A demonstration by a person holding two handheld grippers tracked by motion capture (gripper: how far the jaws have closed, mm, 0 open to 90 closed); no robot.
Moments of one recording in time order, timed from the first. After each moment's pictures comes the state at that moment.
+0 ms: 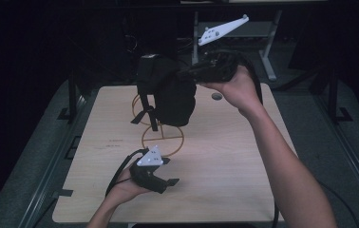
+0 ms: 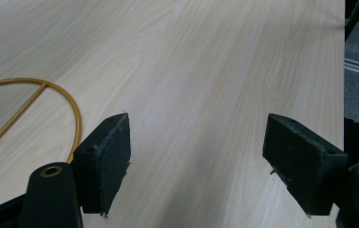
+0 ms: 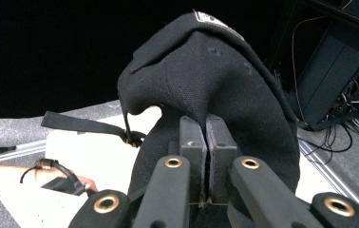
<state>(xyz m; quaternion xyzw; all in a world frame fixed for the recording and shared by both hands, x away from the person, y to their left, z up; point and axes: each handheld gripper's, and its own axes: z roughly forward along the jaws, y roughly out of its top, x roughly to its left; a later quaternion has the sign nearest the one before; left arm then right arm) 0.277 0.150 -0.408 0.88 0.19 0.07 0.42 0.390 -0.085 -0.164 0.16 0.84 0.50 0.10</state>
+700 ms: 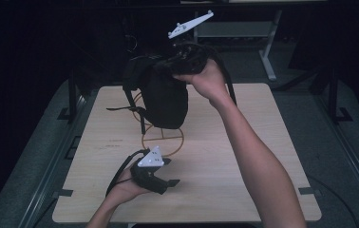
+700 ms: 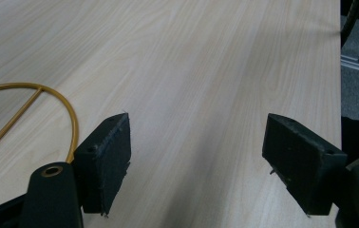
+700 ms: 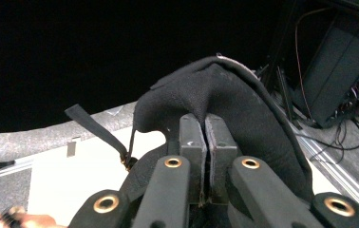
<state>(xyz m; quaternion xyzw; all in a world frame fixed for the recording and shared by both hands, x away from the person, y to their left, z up) 0.276 0.148 -0.408 0.89 0.17 0.08 0.42 0.427 -0.029 -0.173 0.19 0.84 0.50 0.09</state>
